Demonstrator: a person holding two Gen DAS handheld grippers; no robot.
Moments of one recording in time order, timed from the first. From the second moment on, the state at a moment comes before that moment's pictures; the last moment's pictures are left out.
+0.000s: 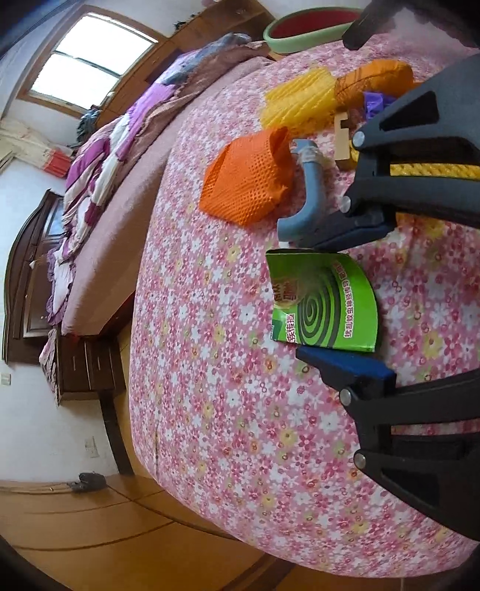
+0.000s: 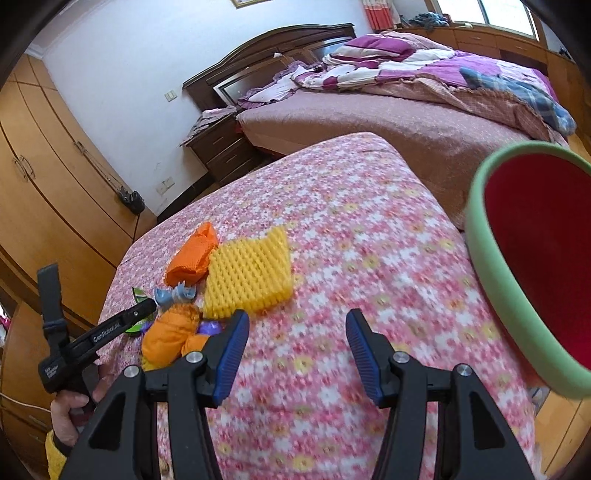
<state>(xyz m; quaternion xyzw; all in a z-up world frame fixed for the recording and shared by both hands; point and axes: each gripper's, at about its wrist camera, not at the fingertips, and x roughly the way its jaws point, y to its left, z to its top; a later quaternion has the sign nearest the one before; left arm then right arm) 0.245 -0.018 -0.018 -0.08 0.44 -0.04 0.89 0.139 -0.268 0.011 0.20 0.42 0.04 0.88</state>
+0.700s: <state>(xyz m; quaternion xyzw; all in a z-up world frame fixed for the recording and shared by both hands) 0.232 -0.006 -0.019 -0.12 0.41 -0.04 0.90 0.190 -0.216 -0.010 0.10 0.43 0.03 0.90</state>
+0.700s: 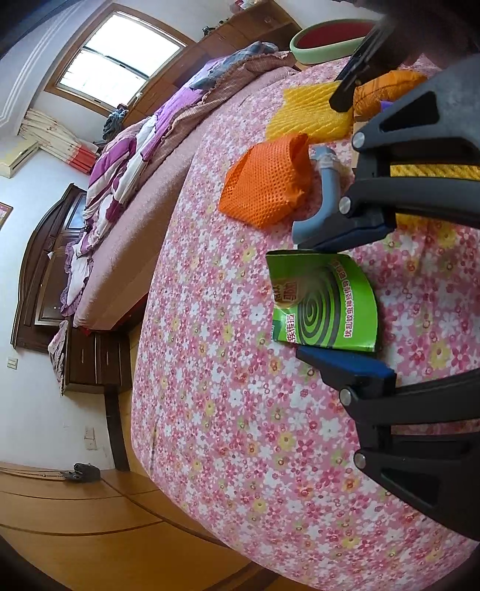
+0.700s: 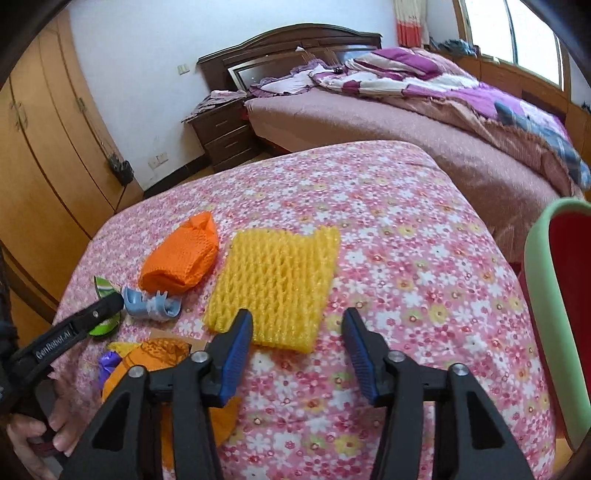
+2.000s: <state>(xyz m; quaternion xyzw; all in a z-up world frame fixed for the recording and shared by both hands) 0.164 -0.023 0.052 -0.14 0.36 -0.13 0.91 0.050 -0.285 0.042 0.22 0.35 -0.03 0.91</state>
